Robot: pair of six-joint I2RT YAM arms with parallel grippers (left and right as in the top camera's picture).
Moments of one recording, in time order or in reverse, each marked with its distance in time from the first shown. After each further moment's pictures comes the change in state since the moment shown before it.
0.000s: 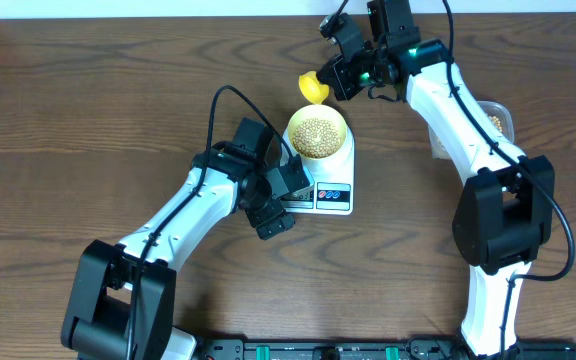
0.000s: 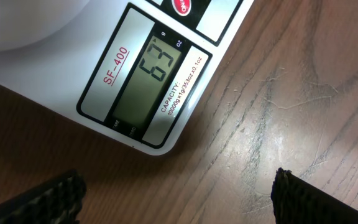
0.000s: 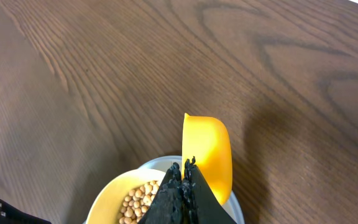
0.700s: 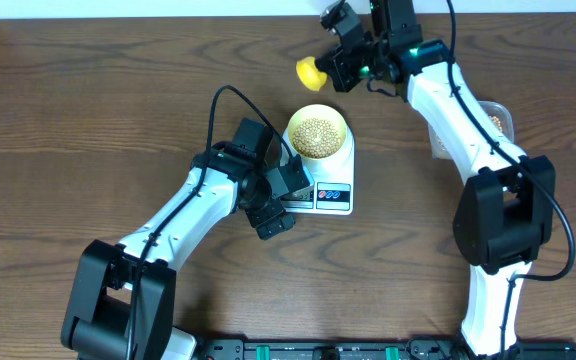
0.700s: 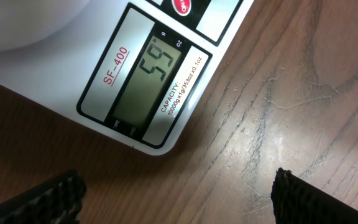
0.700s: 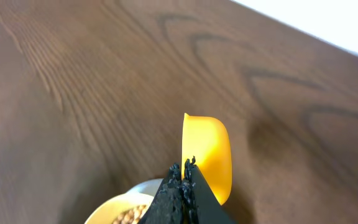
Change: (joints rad) left arm 0.000 0.000 0.000 0.000 0.000 0.000; right arm -0.011 0.000 -0.001 0.114 0.003 0.001
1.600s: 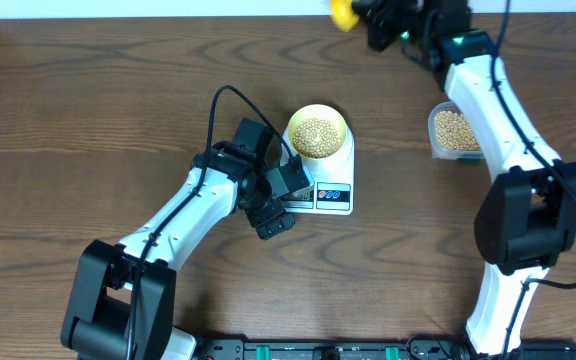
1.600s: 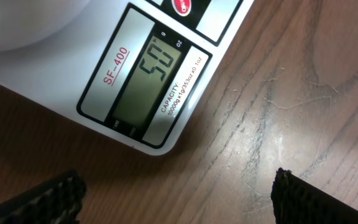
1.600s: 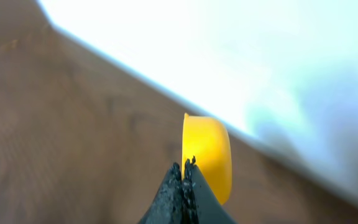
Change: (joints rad) left arm 0.000 0.000 0.000 0.000 0.000 0.000; right arm -0.133 -0.044 -0.001 0.325 -0.003 0.015
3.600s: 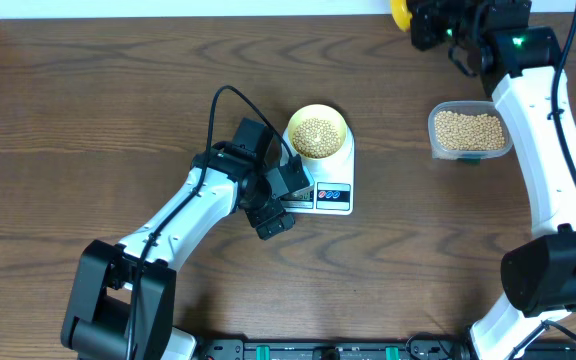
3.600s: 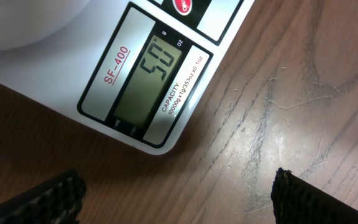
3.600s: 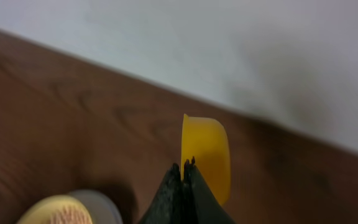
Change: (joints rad) left arm 0.000 0.000 0.000 0.000 -0.003 0.000; right arm -0.046 -0.235 0.002 -0.426 0.283 0.022
